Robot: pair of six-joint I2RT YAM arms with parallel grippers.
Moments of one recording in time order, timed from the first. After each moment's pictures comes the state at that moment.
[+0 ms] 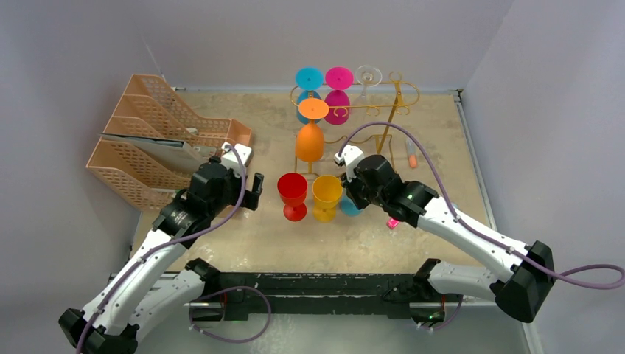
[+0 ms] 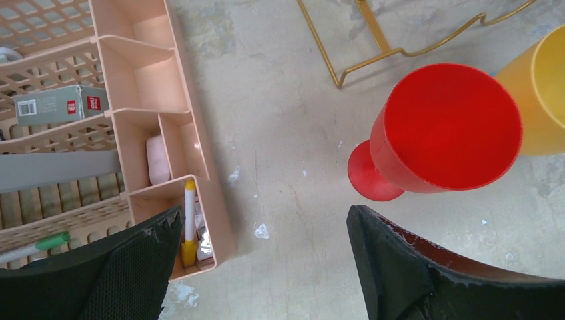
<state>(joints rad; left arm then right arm) -0.52 0.75 0.79 -0.56 -0.15 -0.05 0.80 1.12 0.92 -0.53 0.09 0.03</state>
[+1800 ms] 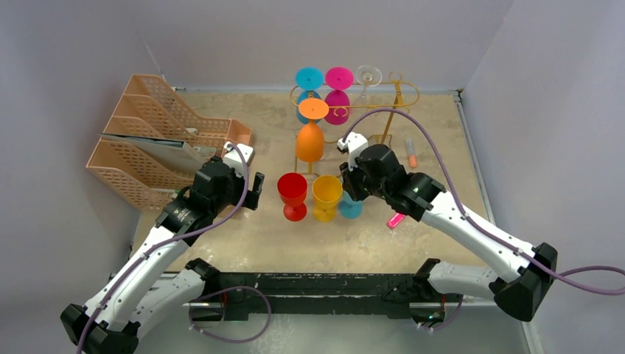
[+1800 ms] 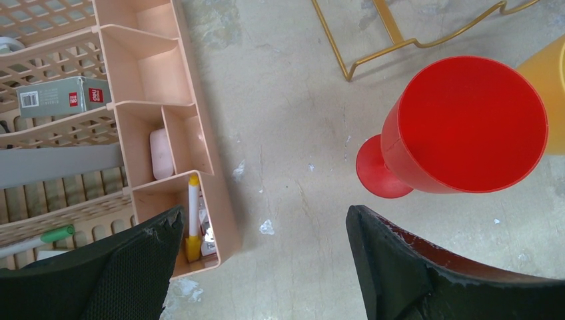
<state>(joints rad) -0.52 0.79 0.79 -0.57 -0.17 -0.04 0.80 1.13 1.05 -0.60 0.09 0.11</state>
